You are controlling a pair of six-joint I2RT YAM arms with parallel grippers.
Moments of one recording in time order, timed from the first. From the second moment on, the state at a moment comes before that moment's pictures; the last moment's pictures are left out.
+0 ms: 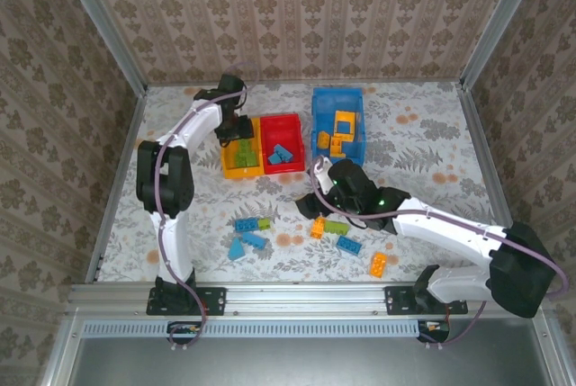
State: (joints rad) left arm -0.32 2.06 1.74 -0.90 0.01 -0.38; right arm 0.80 1.24 0.78 -0.22 -0.01 0.15
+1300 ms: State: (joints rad) left arm -0.36 0.81 0.88 -1.10 0.08 -0.65; right arm 1.13 1.89 1.00 0.02 -0.02 -0.08
